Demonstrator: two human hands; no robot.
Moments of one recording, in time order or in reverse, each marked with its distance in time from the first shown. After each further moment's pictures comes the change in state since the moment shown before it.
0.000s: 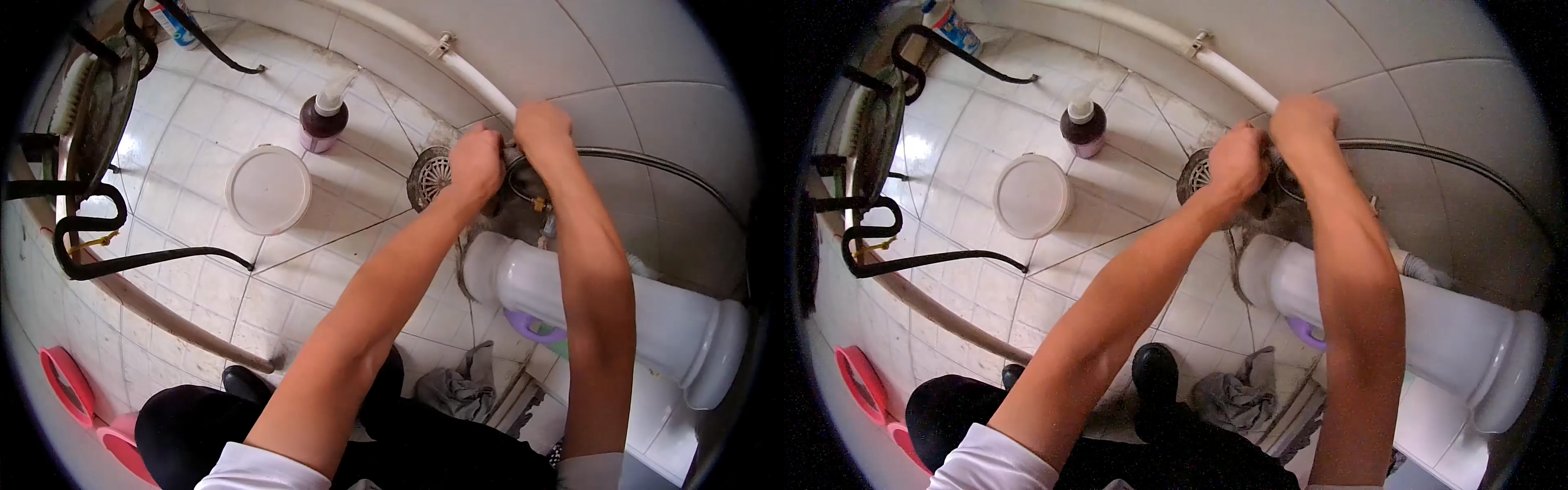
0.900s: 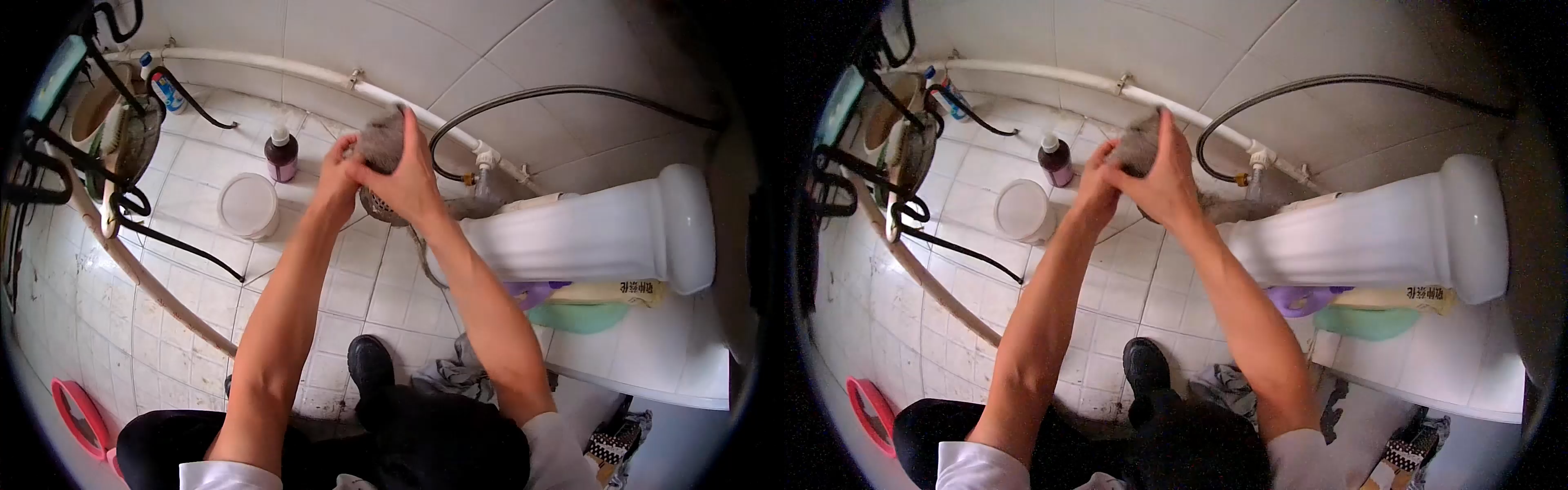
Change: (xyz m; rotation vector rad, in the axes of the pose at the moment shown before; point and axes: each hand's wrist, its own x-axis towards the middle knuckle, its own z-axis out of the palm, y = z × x) left_hand -0.071 0.004 -0.130 -1.160 -0.113 -0.324; right_hand -0.143 -0.058 0.044 1.311 0.769 -0.317
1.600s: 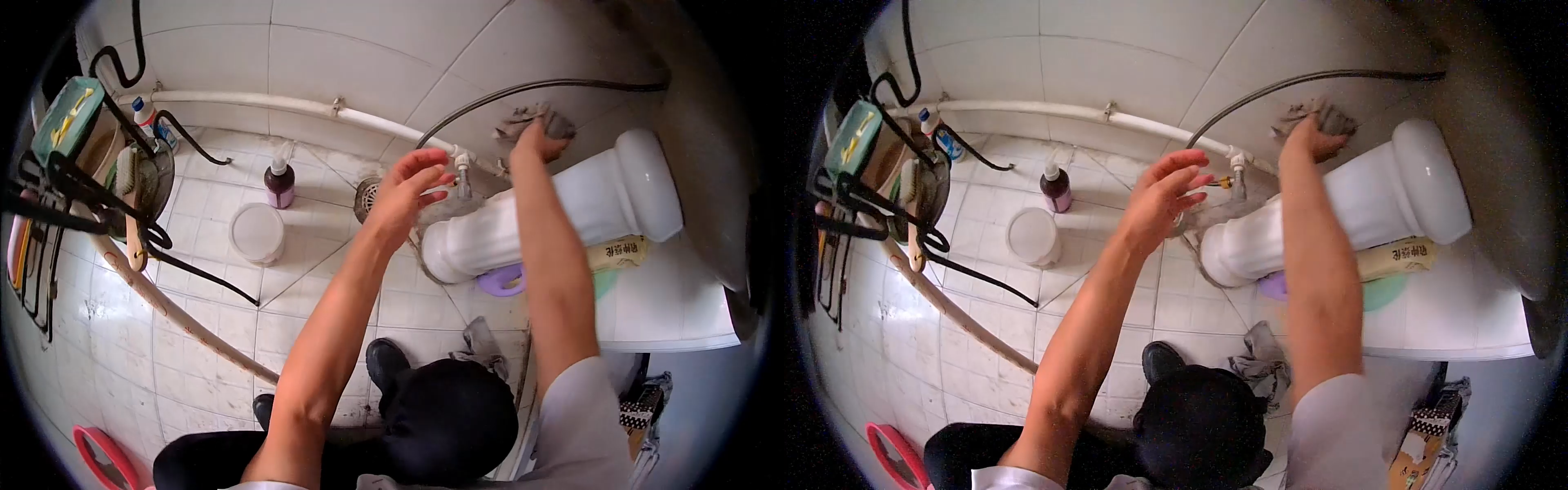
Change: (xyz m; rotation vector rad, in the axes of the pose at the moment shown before) left_hand -0.060 0.029 0.099 -0.042 -0.393 -0.153; right_hand 0.075 0.109 -0.190 -0.183 1.237 0.734
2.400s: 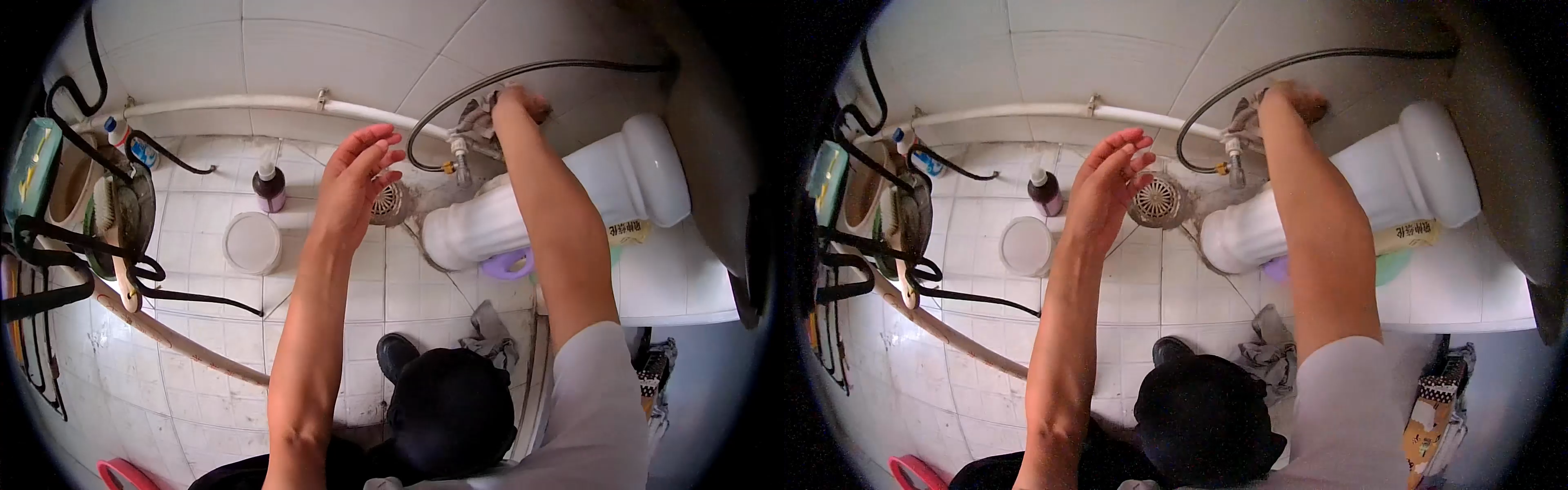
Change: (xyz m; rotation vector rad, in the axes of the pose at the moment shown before) left_hand -0.012 0.047 -0.042 -0.040 0.077 0.103; right_hand 0.004 0.001 0.066 0.081 -0.039 0.303
